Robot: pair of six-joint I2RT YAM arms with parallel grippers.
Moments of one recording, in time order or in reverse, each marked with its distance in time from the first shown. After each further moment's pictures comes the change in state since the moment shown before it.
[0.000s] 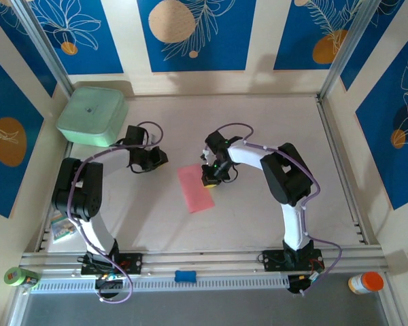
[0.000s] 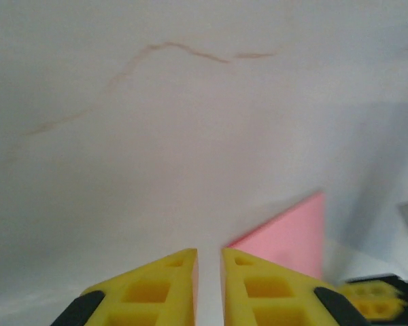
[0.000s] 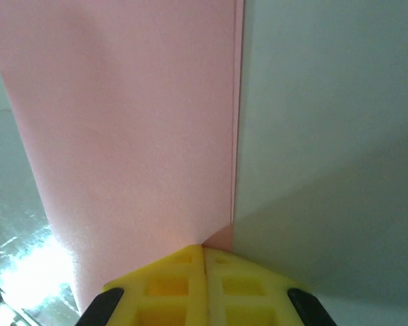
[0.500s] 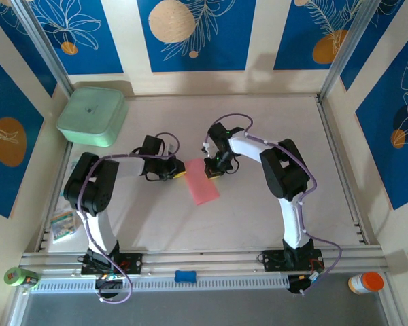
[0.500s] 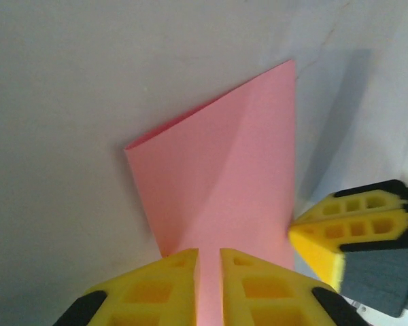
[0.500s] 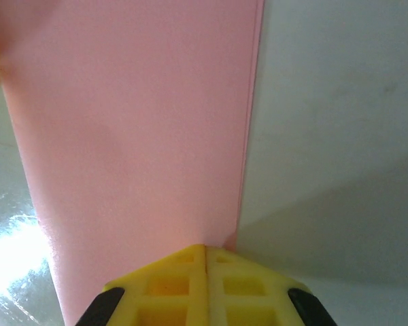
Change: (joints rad) left arm -0.126 0.114 -0.051 0.186 0.125 -0.136; right arm -0.050 0.059 0.140 -0.093 0.031 -0.179
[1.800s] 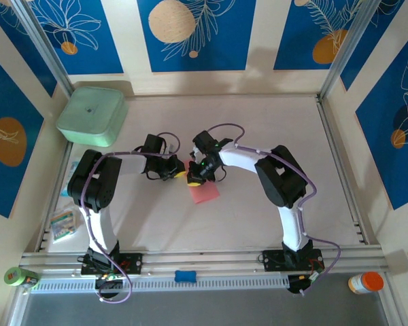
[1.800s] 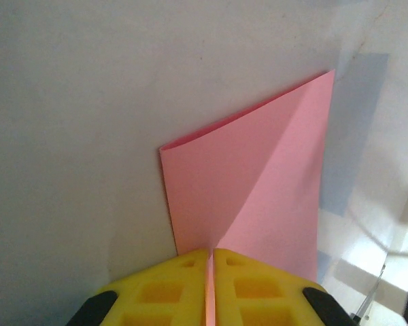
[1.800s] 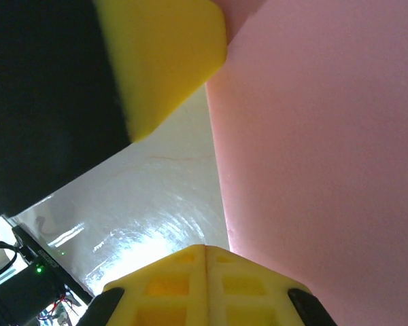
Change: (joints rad) left arm -0.007 0.038 0.040 -0.036 -0.019 -0.010; right arm 0.147 -0.046 -0.099 0.247 -0.137 0.496
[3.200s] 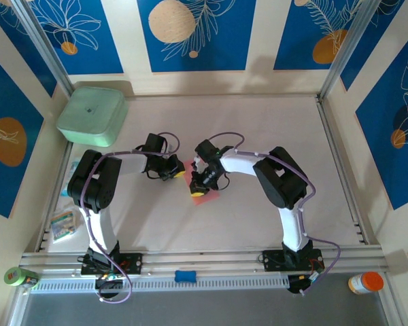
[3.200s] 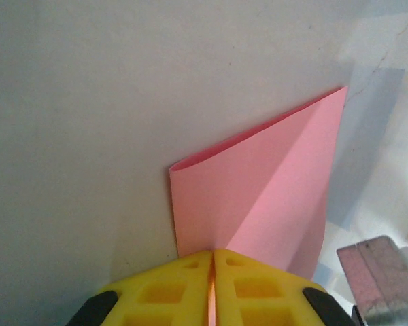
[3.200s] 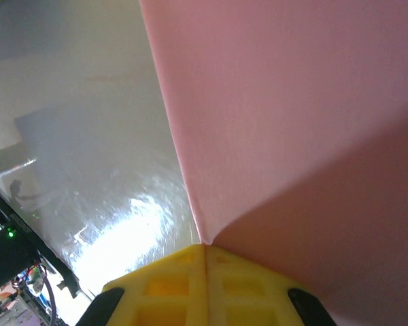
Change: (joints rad) left arm -0.006 -0.004 0.019 -0.053 -0.053 -0.039; right arm 0.019 -0.029 -0.128 0.024 -0.056 -0.066
